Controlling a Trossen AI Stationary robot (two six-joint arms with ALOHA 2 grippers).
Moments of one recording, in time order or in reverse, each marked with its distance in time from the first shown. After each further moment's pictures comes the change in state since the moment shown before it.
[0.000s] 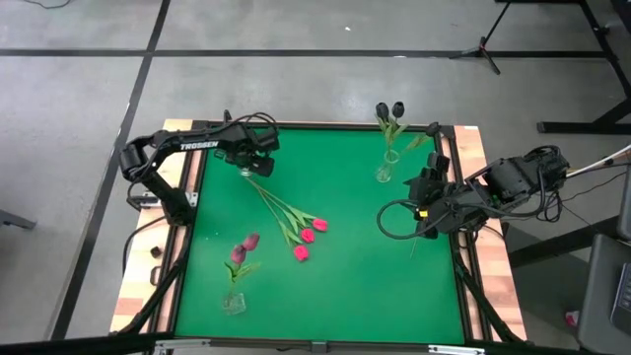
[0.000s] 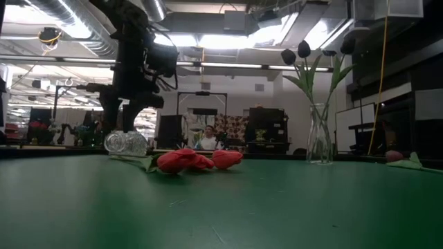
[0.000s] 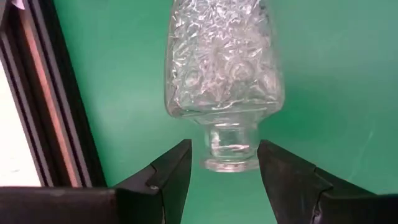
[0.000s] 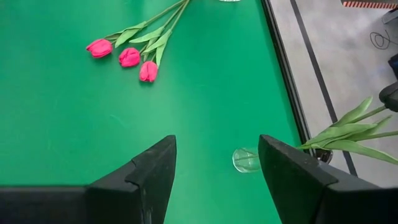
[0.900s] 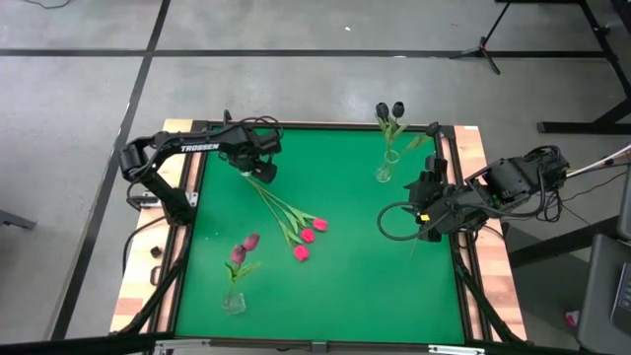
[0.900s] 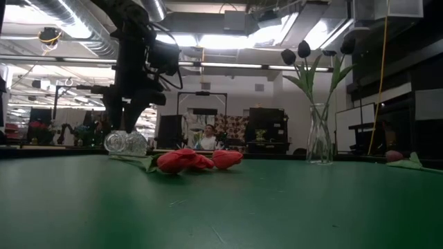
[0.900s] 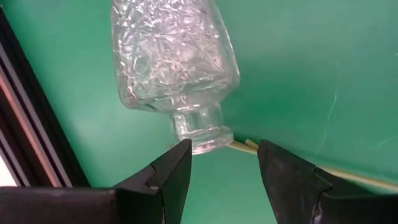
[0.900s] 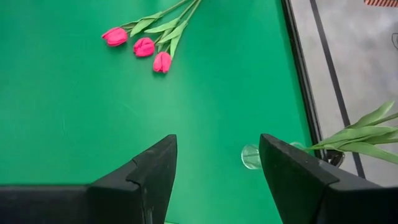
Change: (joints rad) left arm -0.032 -0.001 0.000 0.019 0.077 0.105; right arm 0.000 0.000 0.000 0.000 -0.060 -0.046
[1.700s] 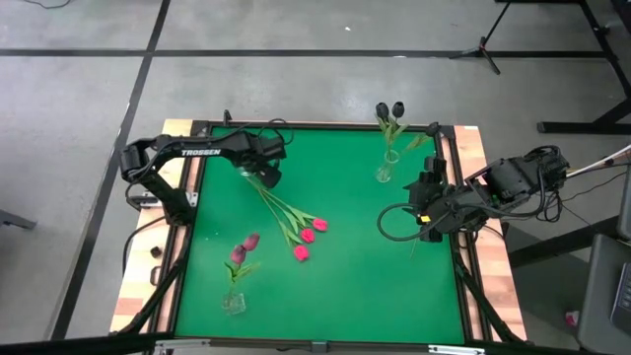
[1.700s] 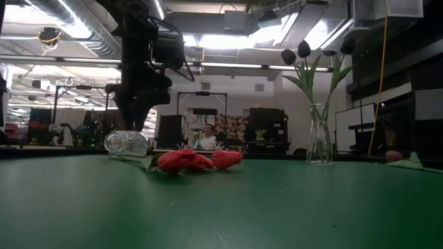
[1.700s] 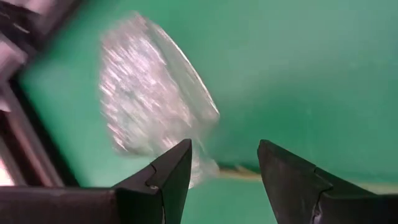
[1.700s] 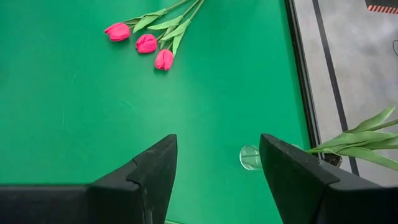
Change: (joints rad) left arm -0.076 0.000 0.000 0.093 -0.117 0.168; right arm 0.000 0.000 0.000 0.000 -0.009 -0.034
